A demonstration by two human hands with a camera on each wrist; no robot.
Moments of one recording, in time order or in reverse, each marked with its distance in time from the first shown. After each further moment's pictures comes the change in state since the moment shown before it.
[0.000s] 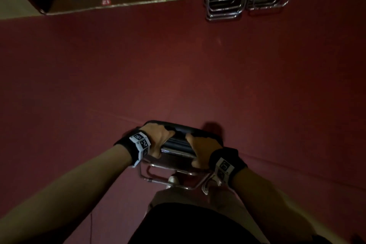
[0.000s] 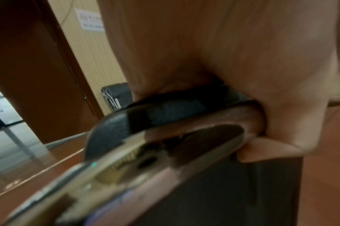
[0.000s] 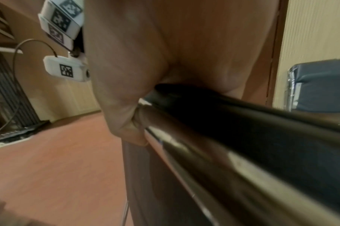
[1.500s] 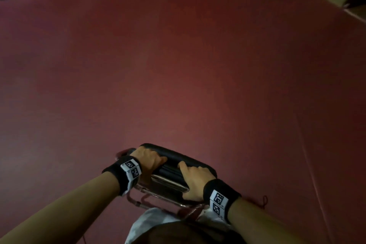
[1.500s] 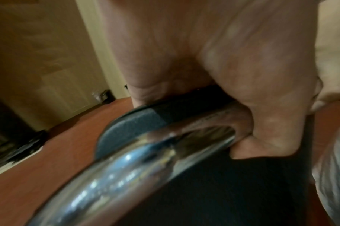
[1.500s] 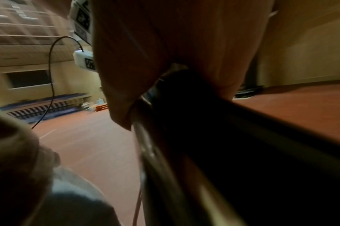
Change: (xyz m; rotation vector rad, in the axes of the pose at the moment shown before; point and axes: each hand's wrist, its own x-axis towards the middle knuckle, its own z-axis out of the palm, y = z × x) left_hand -0.533 0.375 0.513 -0.842 -0.181 -0.925; right_hand -0.325 -0.416 0.368 -0.665 -0.553 -1.140
